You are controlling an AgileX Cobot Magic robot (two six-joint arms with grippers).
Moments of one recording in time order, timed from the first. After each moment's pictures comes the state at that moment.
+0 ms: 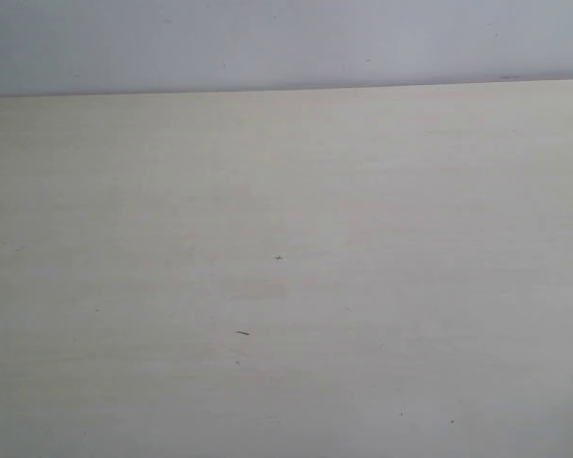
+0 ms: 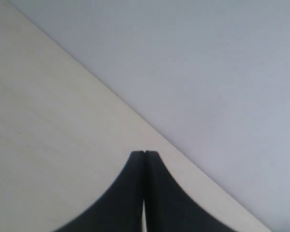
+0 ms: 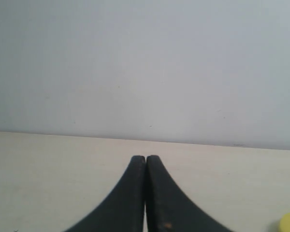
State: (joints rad) left arm -0.05 0.01 0.00 0.40 0.21 -1.19; right arm 0.22 0.01 -0.01 -0.08 0.07 0.11
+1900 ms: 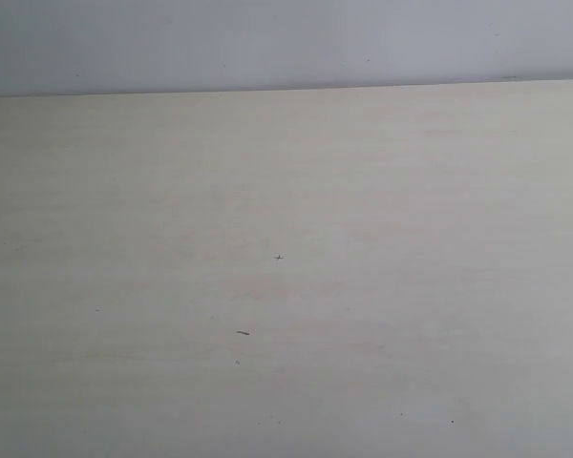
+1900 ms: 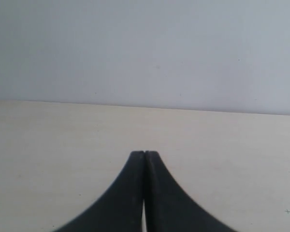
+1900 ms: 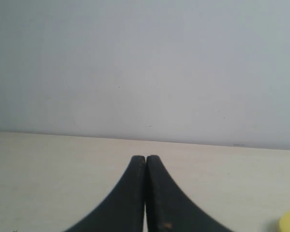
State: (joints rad) left arm -0.02 0.01 0.00 0.09 0.16 -0.19; right arm 0.22 0.01 -0.01 -0.08 0.07 0.11
